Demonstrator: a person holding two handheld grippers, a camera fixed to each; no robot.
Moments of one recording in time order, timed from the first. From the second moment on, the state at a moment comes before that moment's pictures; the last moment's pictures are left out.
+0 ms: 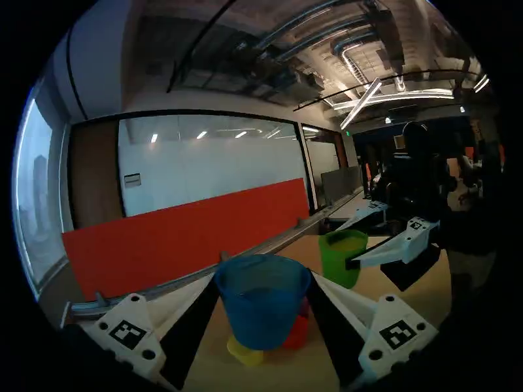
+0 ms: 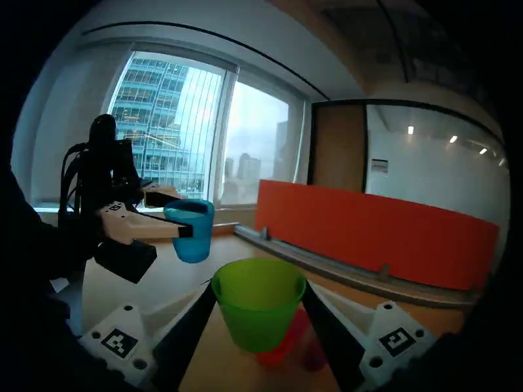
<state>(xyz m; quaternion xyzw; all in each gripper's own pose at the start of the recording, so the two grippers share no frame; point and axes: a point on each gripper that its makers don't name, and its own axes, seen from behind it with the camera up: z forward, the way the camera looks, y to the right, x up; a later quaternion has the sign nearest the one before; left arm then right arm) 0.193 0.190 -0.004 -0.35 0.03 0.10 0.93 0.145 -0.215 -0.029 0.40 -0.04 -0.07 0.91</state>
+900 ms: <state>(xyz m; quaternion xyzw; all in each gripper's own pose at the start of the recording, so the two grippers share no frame) 0.245 0.206 0.008 -0.33 0.10 0.24 0.91 0.119 -0.263 -0.044 0.45 -0.05 -0.03 0.89</state>
